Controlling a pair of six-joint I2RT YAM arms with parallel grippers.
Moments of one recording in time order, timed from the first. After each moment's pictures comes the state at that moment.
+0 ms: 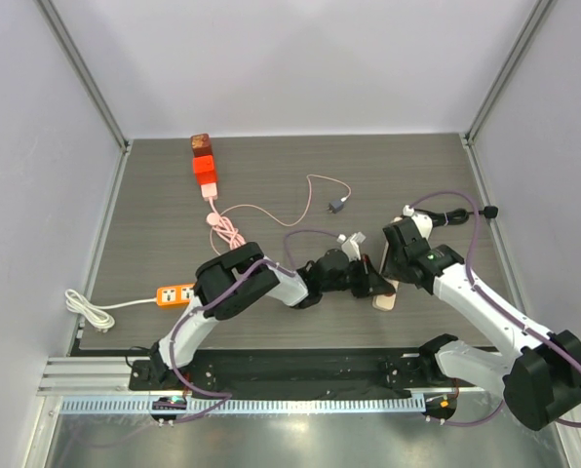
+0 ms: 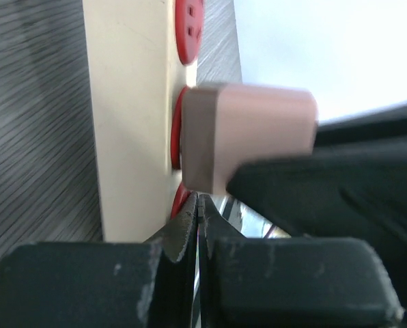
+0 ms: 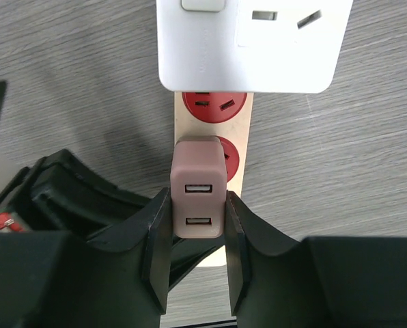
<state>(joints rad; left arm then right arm) -1.07 2.25 1.15 0.84 0.26 -1.24 0.45 1.06 0.72 -0.69 0.33 0.63</state>
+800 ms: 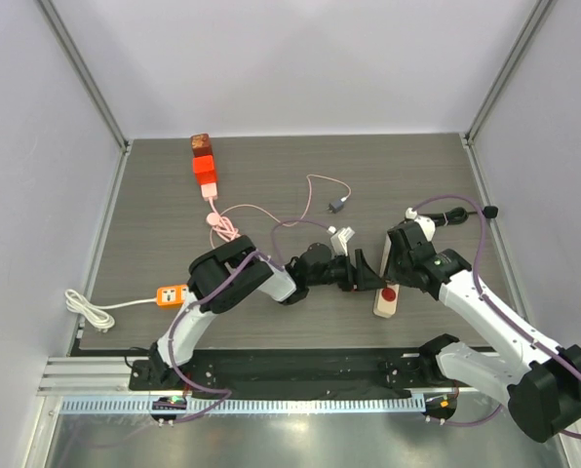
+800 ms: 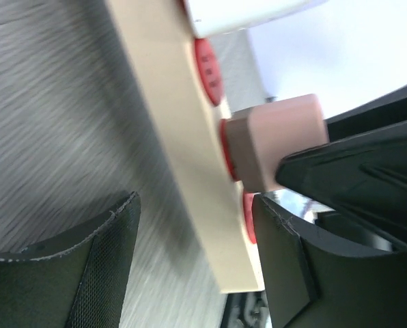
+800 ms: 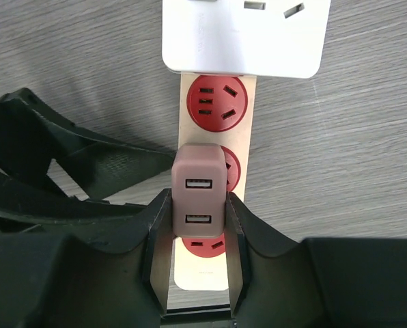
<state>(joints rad) -1.00 2.21 1.03 0.95 0.35 -1.03 0.45 0.99 0.71 -0.73 0.28 0.62</state>
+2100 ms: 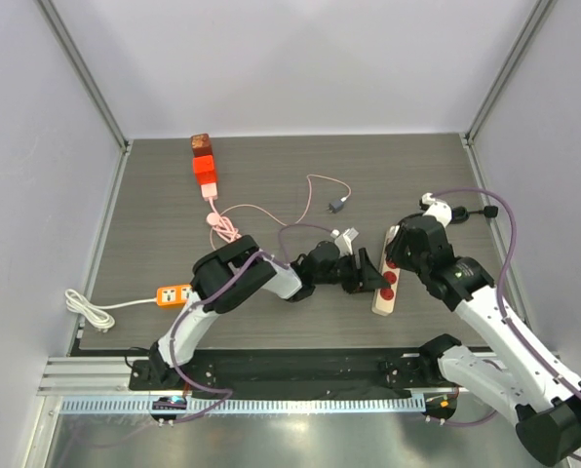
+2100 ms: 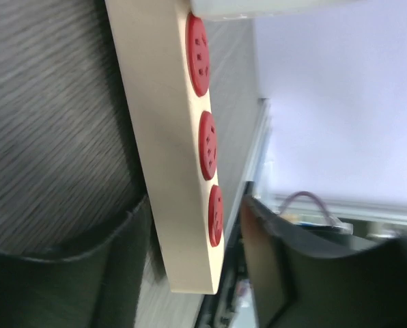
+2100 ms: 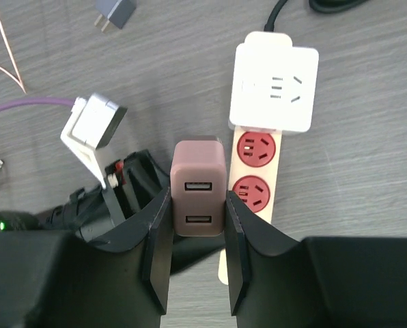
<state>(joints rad) -0.99 2.27 1.11 0.88 0.39 -1.22 0.45 0.82 0.76 -0.64 0.32 0.61</state>
